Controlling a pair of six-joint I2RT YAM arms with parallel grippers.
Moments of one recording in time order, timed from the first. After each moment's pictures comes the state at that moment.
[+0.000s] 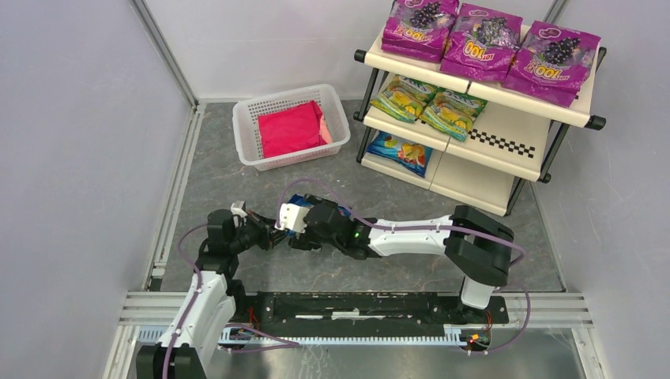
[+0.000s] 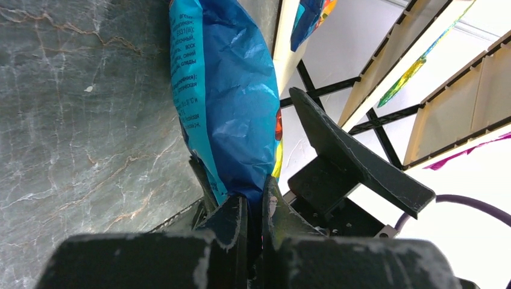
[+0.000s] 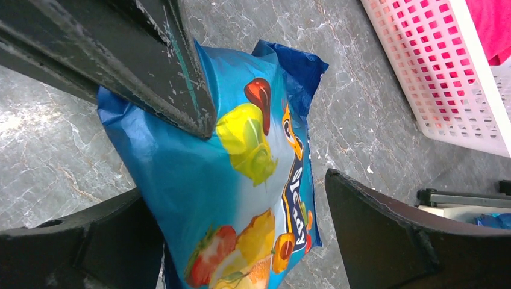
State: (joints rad) left arm -0.03 0.64 0.14 -0.02 0.72 -1.40; right arm 1.20 1.75 1.04 0.13 0.28 -0.38
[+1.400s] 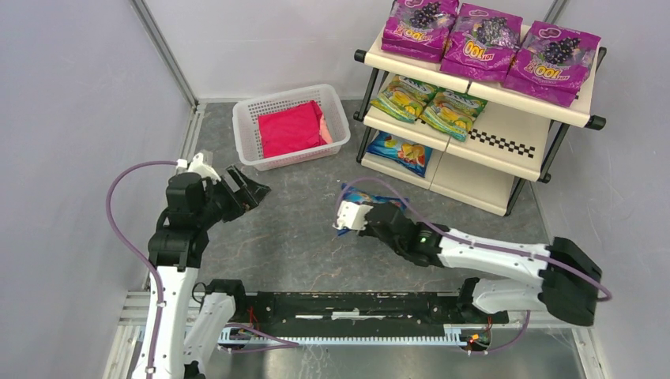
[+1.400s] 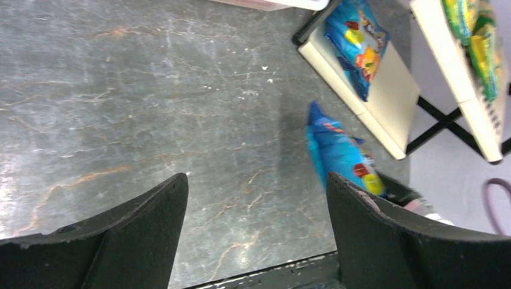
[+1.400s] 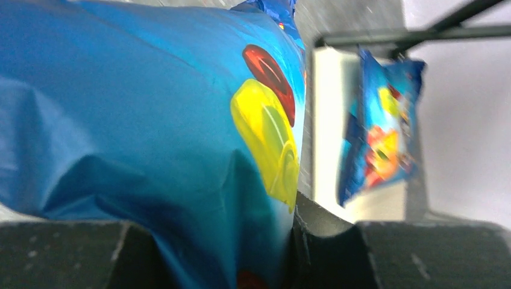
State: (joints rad) left arm -0.03 0.67 0.91 -0.76 0.31 -0.62; right arm 1.10 1.27 0.70 -0.07 0.43 -0.50
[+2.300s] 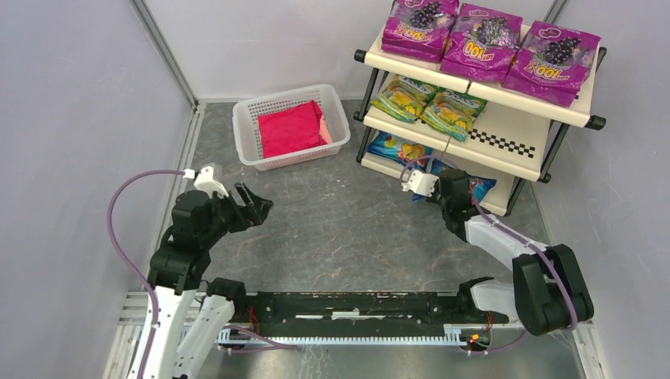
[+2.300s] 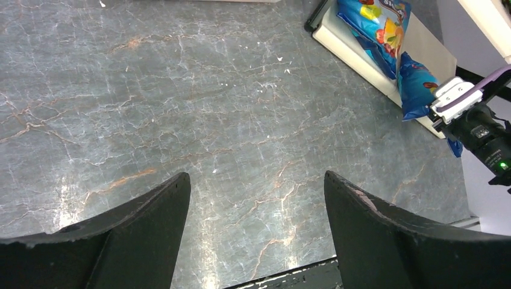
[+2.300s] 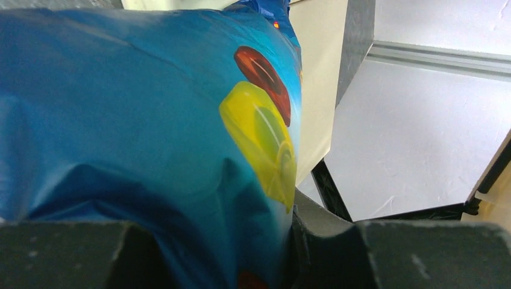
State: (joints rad) left arm -0.19 0.53 0.83 -0.77 0.14 -0.49; right arm 0.29 1.23 0.50 0.09 0.34 -1.08
